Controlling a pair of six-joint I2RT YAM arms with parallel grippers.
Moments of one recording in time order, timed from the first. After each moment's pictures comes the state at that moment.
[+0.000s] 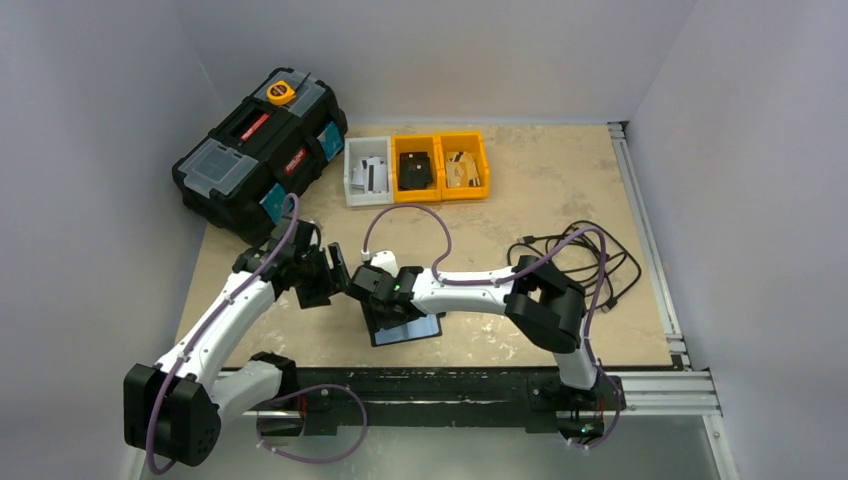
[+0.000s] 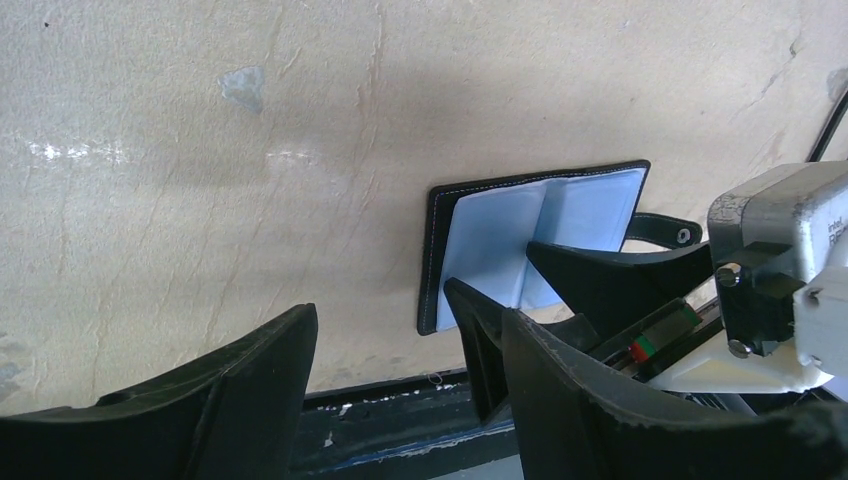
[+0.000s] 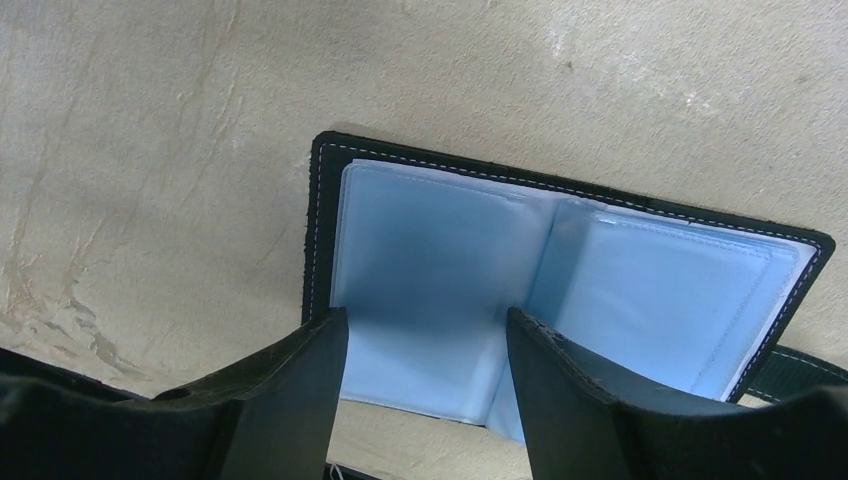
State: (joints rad) left arm -0.27 1.04 0.74 -0.81 0.21 -0.63; right arm 1.22 1.99 1.39 -0.59 0.27 0.84
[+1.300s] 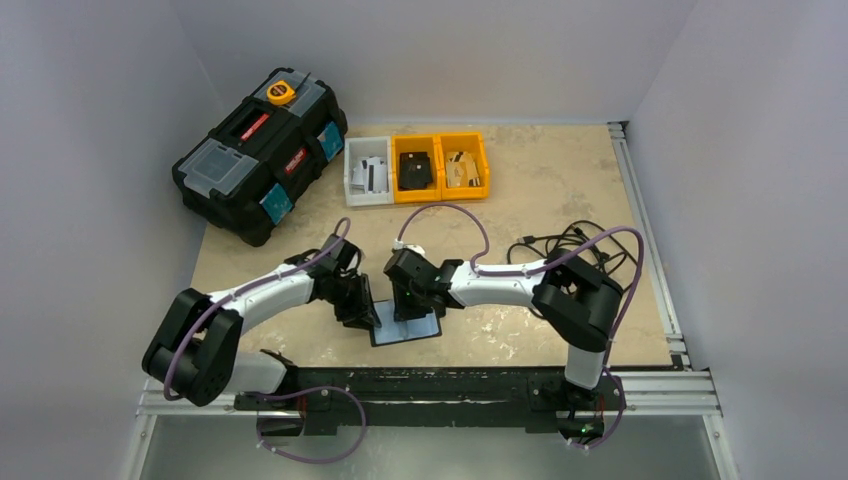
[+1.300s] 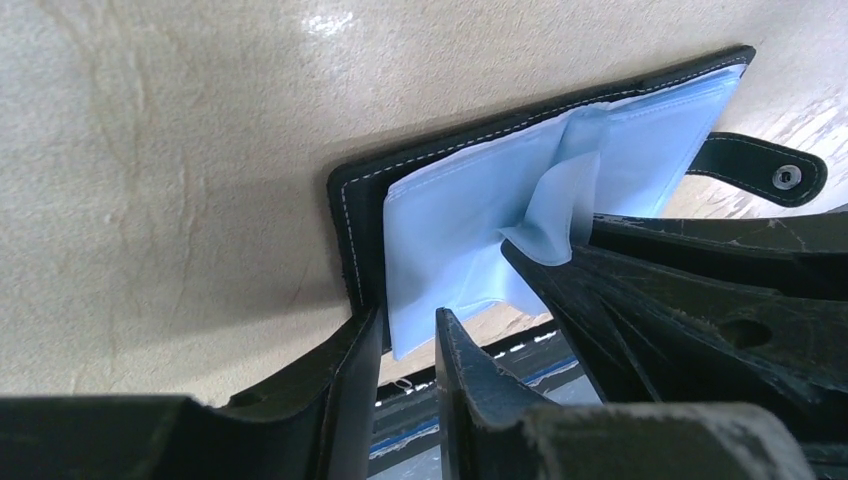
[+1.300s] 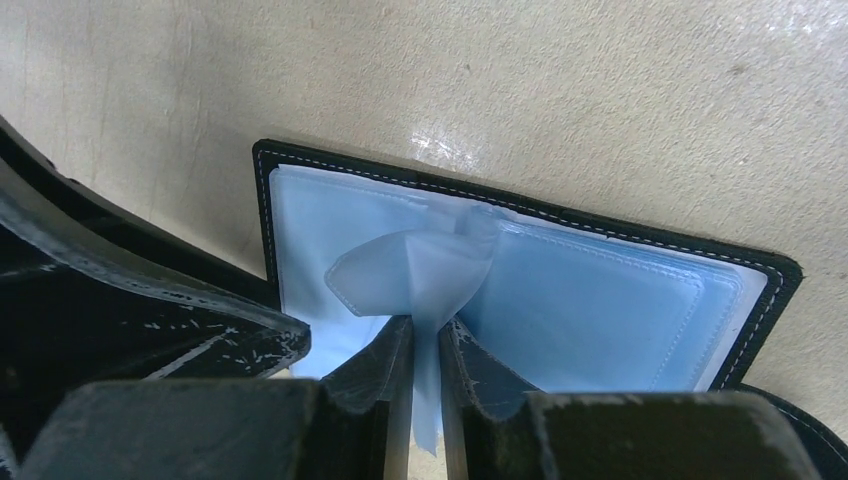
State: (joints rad) left arm -0.48 1.33 0.60 -0.53 0.38 -0.75; right arm 1.09 1.84 1.10 -0.30 0.03 0.87
